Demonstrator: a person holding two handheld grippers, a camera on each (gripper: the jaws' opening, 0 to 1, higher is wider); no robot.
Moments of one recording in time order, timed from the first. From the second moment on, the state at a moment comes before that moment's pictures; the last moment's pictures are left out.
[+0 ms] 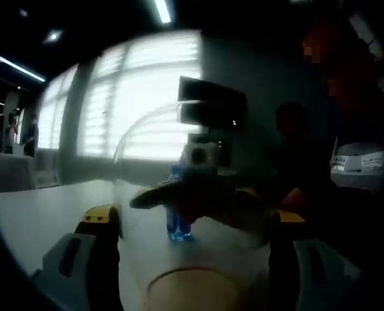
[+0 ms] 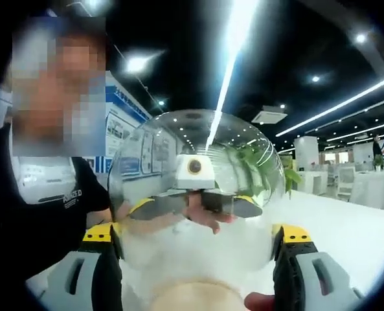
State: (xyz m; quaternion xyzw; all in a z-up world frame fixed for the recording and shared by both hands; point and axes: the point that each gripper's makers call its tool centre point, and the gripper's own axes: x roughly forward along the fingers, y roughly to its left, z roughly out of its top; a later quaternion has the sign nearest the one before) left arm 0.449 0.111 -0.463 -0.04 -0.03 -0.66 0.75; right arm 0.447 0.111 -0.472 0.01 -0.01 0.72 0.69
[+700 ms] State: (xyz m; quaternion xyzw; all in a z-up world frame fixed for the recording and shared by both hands) left arm 0.429 0.103 -0.438 -0.02 -0.03 -0.66 0.75; right arm 0.427 0.110 -0.446 -0.02 -0.04 0.72 0.70
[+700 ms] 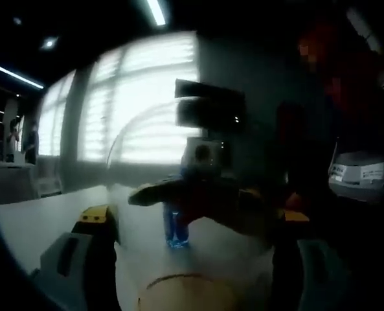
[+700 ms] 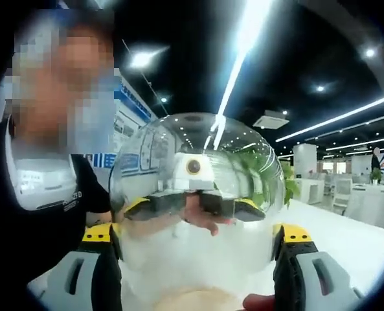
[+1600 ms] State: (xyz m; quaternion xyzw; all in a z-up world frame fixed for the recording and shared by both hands) left arm 0.416 0.099 -0.440 -0.01 0.00 -0.65 0.76; right arm 0.413 0.108 -0.451 0.00 -0.03 0.72 0.70
